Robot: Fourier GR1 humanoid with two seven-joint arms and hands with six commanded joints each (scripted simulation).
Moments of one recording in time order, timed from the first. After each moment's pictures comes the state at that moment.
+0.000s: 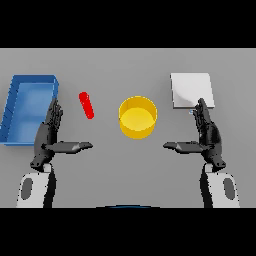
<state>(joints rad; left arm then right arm) 0.00 0.00 0.00 -1.57 0.00 0.00 0.00 0.00 0.00 0.00 -1.57 0.00 0.00 0.00</state>
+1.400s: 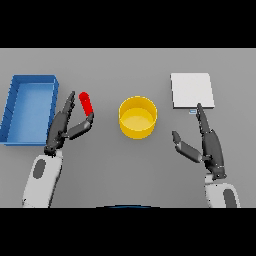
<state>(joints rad) -0.20 0.05 -0.05 -1.30 -0.19 0.03 -0.04 0.11 -0.07 0.11 -1.69 0.23 -0.05 -0.11</state>
